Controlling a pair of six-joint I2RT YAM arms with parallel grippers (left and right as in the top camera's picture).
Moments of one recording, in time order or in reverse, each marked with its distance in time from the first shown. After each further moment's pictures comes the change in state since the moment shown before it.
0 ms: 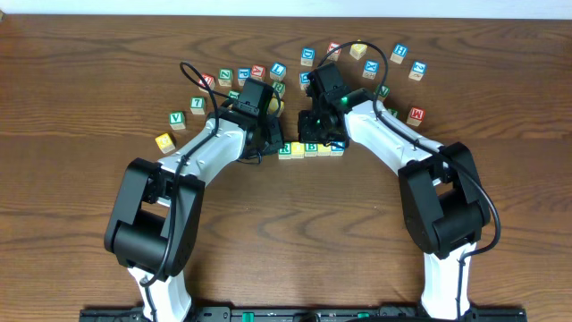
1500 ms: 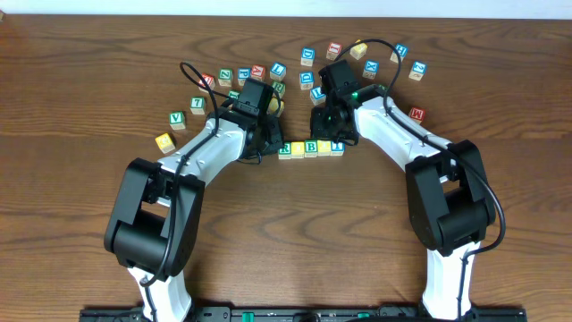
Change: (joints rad) left arm 0.000 0.000 0.000 0.000 0.000 0.000; right arm -0.050 0.000 0.000 -0.042 0.068 0.012
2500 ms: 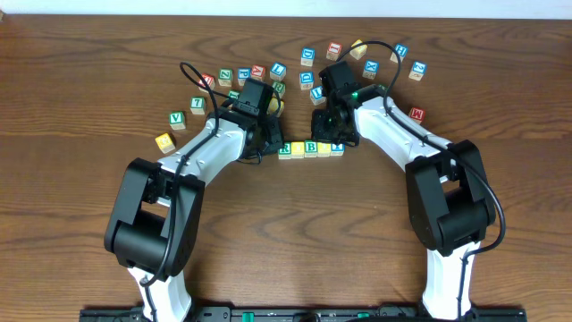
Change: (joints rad) left arm 0.000 0.000 0.000 0.000 0.000 0.000; right arm 0.000 0.000 0.000 -0.026 0.000 0.000
